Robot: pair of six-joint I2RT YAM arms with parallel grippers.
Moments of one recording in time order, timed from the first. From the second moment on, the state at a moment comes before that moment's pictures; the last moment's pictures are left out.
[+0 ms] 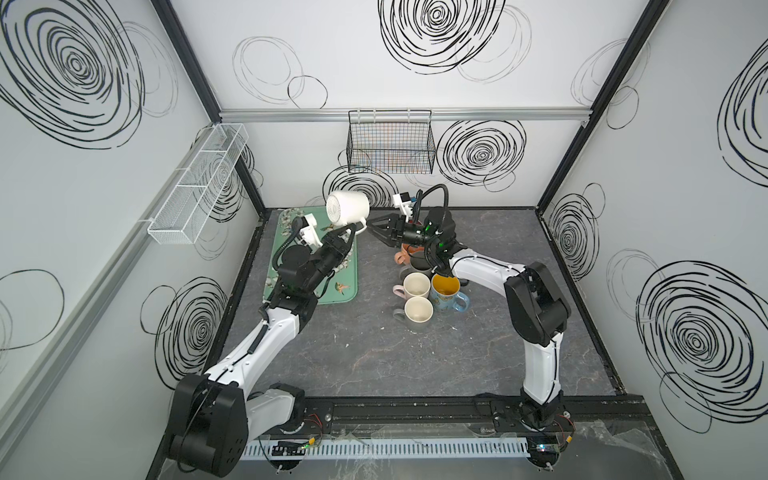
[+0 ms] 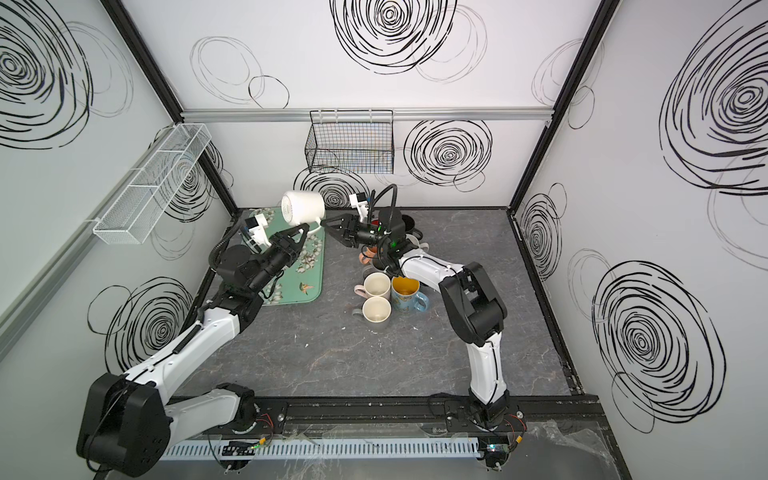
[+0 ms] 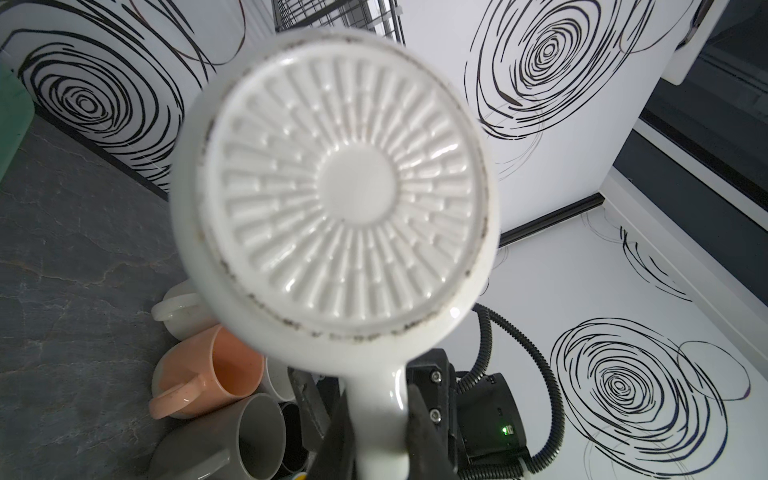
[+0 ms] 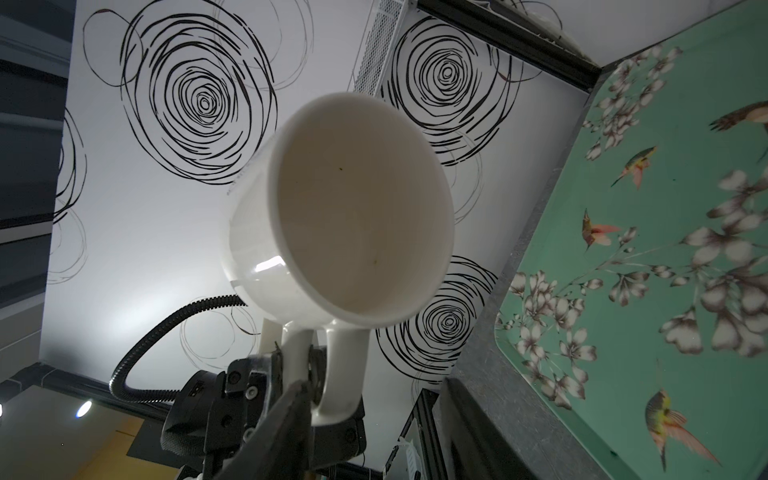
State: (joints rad) left arm -0.23 1.17 0.71 0.55 0.34 -1.18; right arm 0.63 2.01 1.45 0.74 -0.79 1.30
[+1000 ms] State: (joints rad) left arm -0.26 1.18 0.74 0.58 0.44 -1.12; right arm 0.62 1.90 1.45 0.68 -0.84 1.11
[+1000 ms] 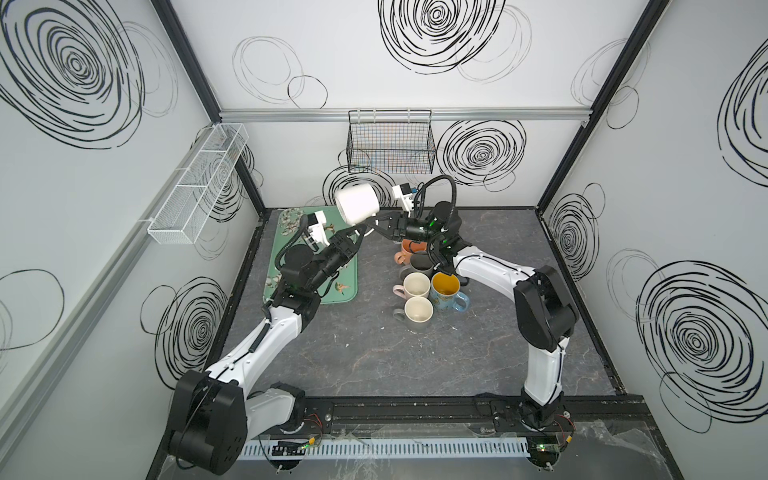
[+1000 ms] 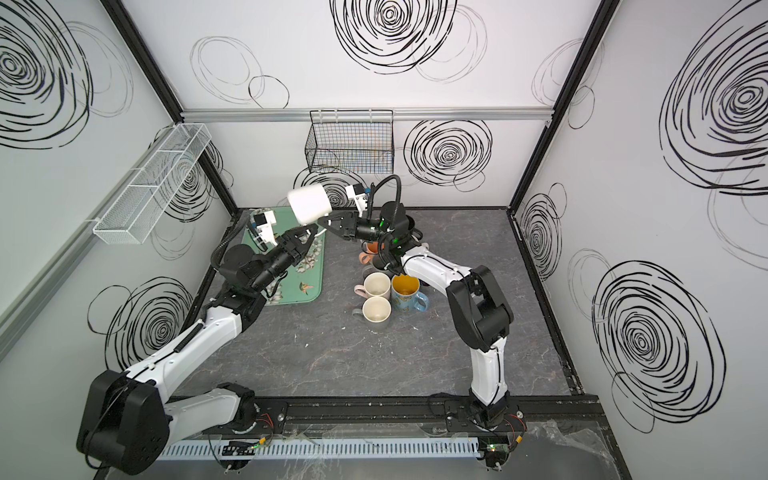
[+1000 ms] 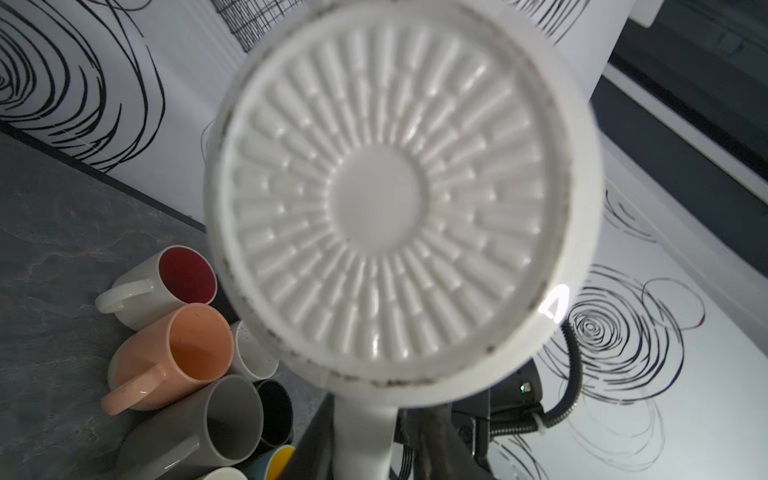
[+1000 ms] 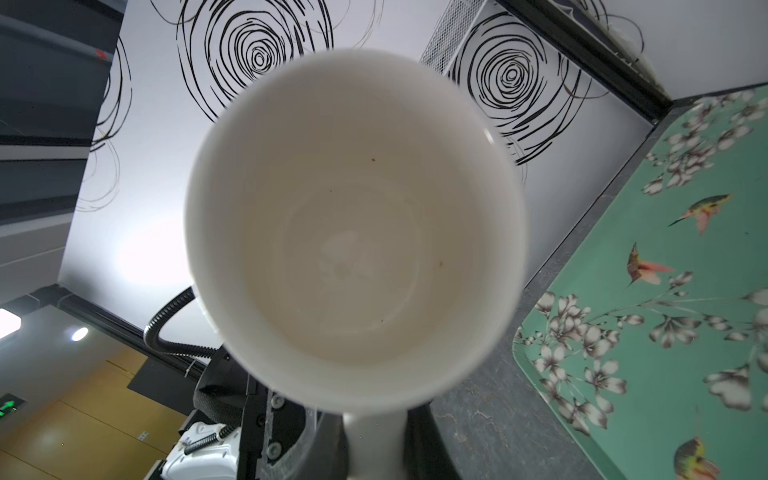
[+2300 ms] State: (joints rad) left arm -0.16 1.17 0.76 0.46 0.61 -0.93; right arm 0.57 0.74 0.72 -0.84 -0.17 -0.49
